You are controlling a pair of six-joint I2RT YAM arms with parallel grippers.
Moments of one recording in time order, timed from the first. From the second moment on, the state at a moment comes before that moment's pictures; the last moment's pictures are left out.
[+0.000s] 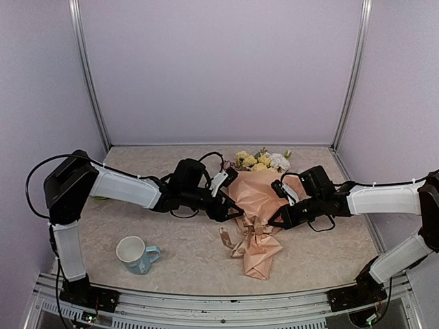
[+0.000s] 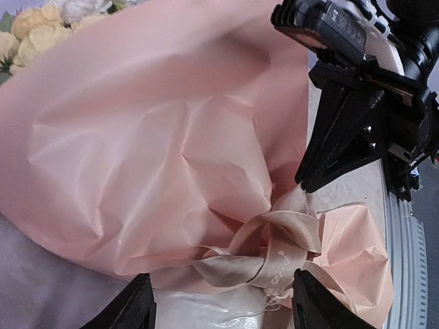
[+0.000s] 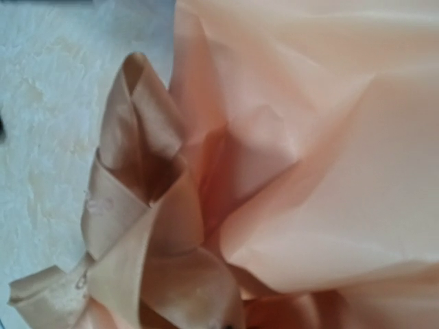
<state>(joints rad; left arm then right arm) -0.82 1.93 1.12 0.27 0.49 -0.09 0.59 1.41 0.70 -0.15 -0.45 0.26</state>
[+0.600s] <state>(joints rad) -0.86 2.06 1.23 0.25 0.46 -0.17 0.59 1.43 0.70 -0.13 -0.47 0.26</state>
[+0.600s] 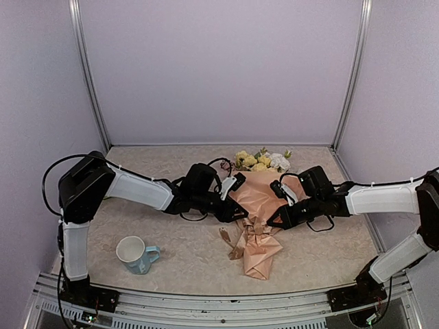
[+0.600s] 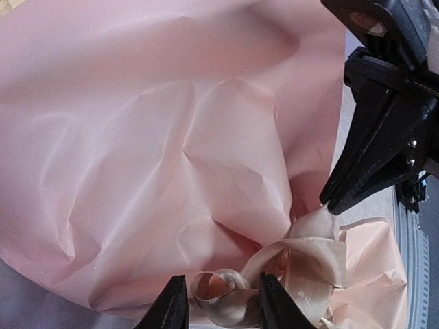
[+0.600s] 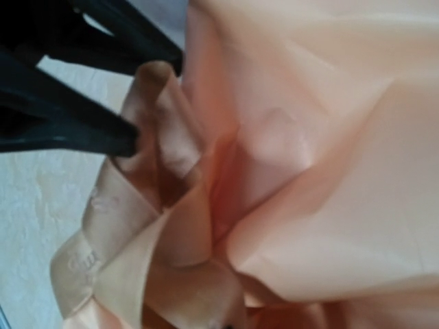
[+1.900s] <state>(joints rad) -0.94 1.90 0.95 0.63 0.31 -0.16 0.59 1.43 0.66 -0.08 -0.51 0.27</state>
